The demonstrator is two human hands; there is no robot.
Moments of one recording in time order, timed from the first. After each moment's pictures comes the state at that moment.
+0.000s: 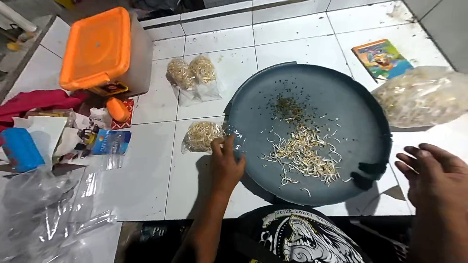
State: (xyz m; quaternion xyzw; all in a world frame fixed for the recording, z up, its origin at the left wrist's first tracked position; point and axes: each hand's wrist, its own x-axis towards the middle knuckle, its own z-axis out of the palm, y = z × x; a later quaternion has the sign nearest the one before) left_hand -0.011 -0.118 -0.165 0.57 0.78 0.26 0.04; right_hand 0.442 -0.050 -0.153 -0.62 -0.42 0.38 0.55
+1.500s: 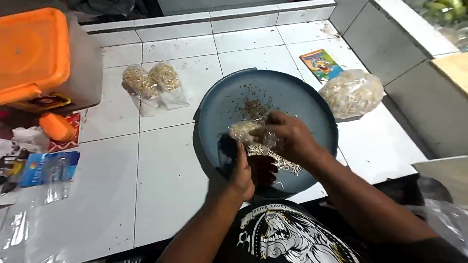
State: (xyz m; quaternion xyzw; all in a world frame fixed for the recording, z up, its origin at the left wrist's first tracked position) left_hand 0.086 -0.108 -0.134 0.20 0.40 0.41 0.79; right_hand 0.246 -0.013 -0.076 -0.30 -0.89 0.17 0.29
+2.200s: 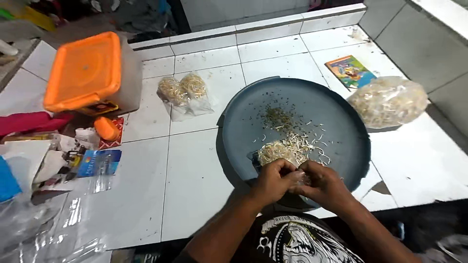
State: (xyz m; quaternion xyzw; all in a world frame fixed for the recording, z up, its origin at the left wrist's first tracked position) left_hand 0.077 -0.103 -0.132 0.54 0.44 0.39 0.60; right_hand 0.276 -0.093 -0.134 -0.41 -0.73 0.44 0.32
